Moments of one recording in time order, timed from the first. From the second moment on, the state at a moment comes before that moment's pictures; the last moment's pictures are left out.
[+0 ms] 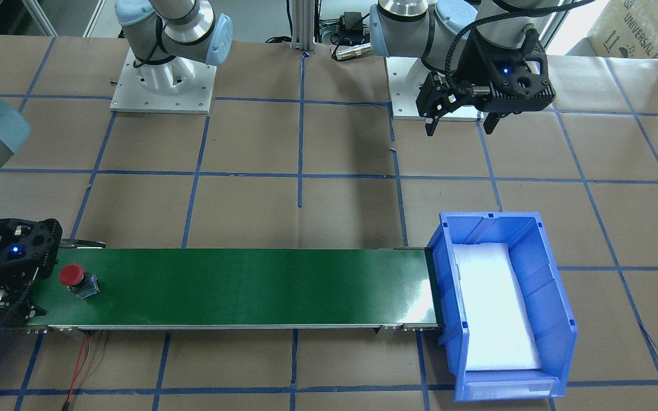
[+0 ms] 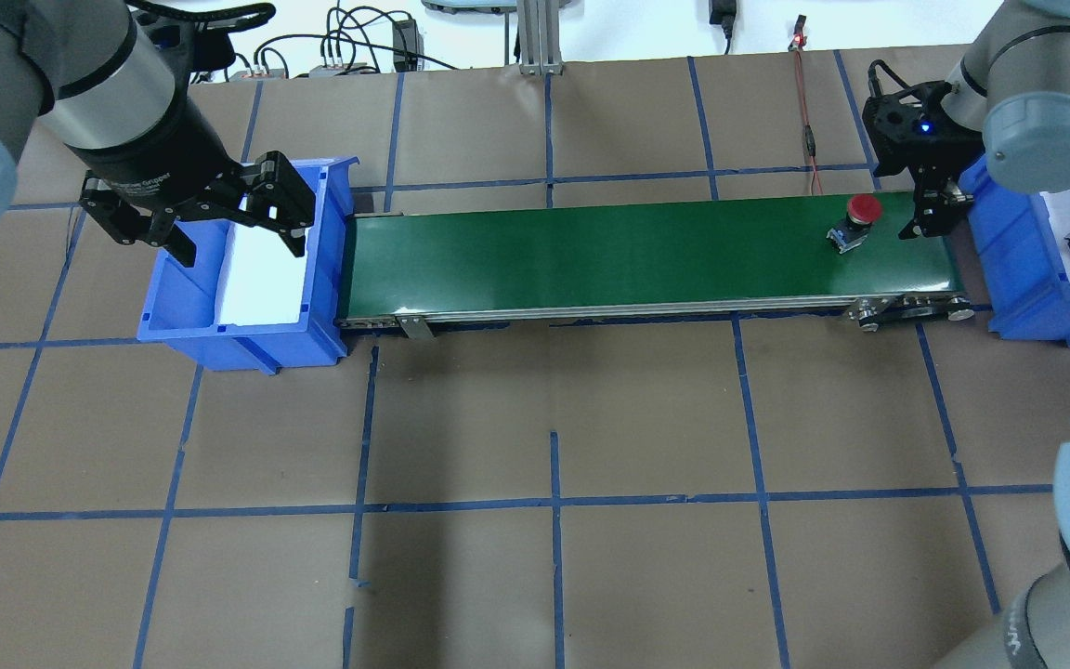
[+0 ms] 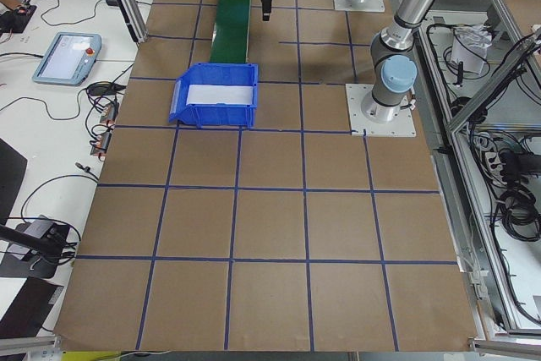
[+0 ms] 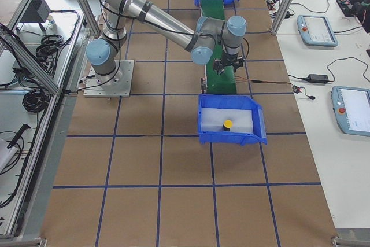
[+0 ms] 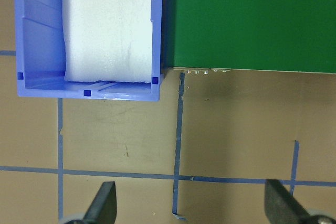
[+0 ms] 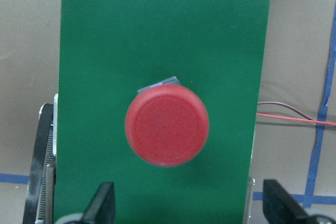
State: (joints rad) left arm -1.57 -1.50 -1.61 -1.58 1.58 -0.06; right arm 1.26 -1.17 1.62 -2.06 -1.53 -1.98
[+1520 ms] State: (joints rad) left arm -1.58 -1.50 -1.61 -1.58 1.58 -0.06; right arm 1.25 -1.16 1.62 -2.05 -1.53 -2.00
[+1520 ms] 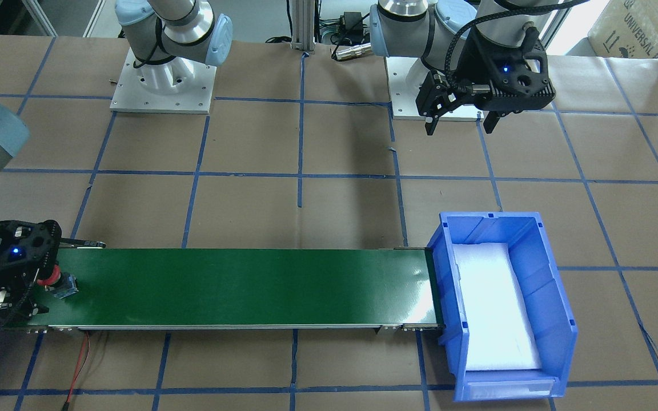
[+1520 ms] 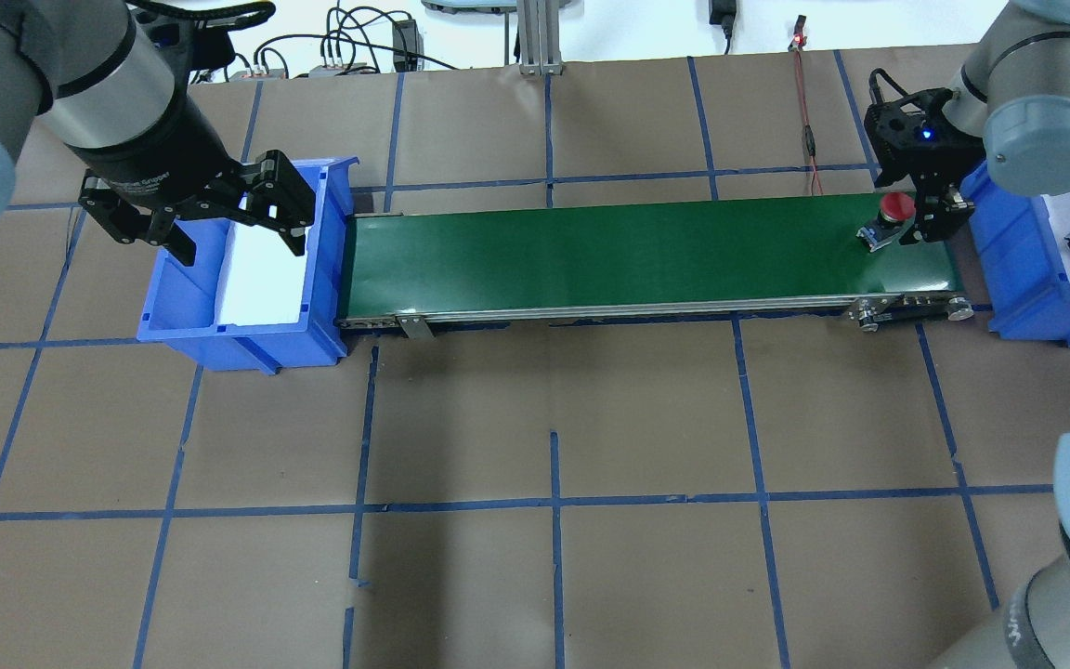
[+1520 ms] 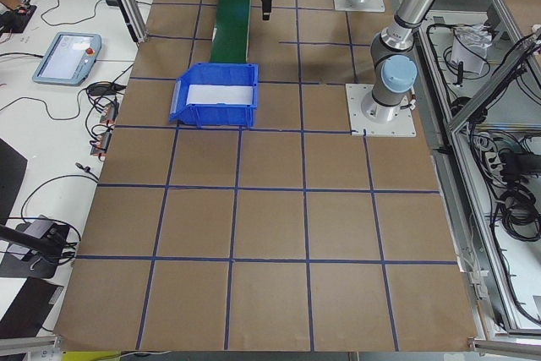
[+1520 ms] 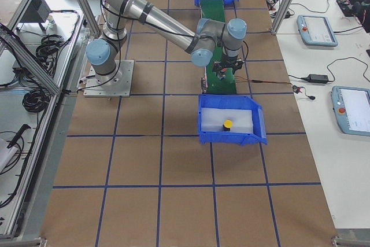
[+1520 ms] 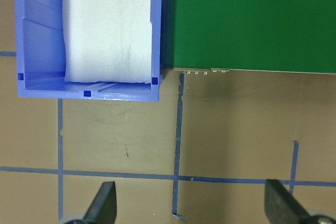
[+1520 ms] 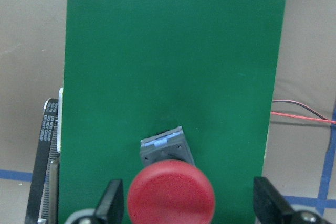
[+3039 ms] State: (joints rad) left arm -1.58 -1.50 -1.61 -1.58 1.58 -0.06; right arm 0.91 -1.18 1.51 -2.03 -1.48 -2.20
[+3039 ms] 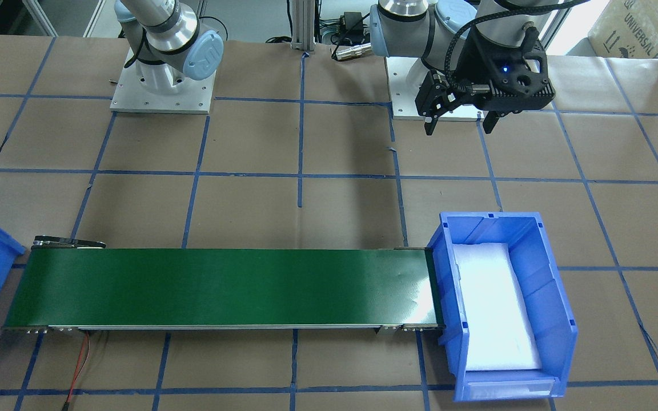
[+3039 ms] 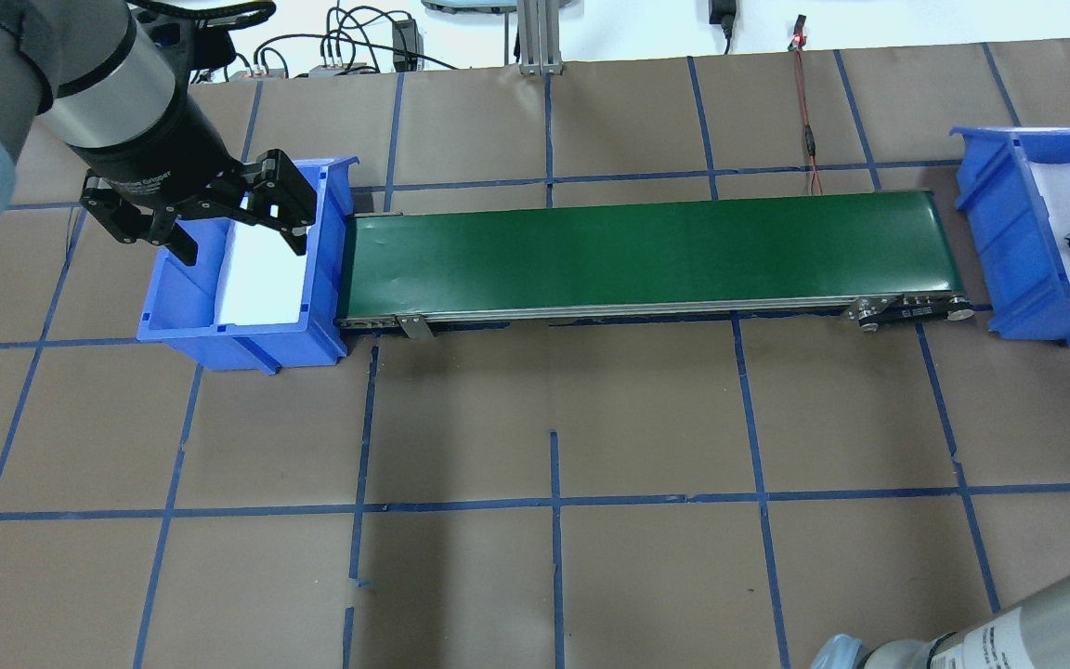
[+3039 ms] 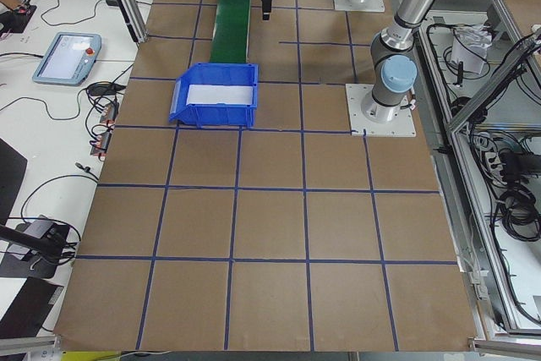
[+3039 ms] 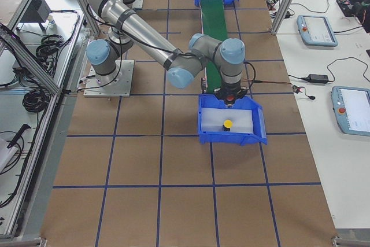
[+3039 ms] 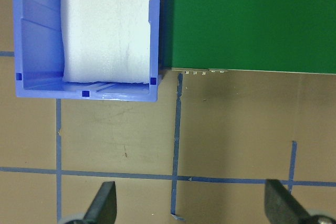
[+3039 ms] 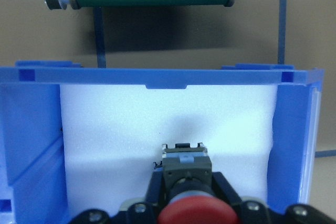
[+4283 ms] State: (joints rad) left arm -1.58 -1.50 -1.61 -1.58 1.58 -0.06; right arm 0.92 -1.04 1.51 -2.08 -1.47 -2.24
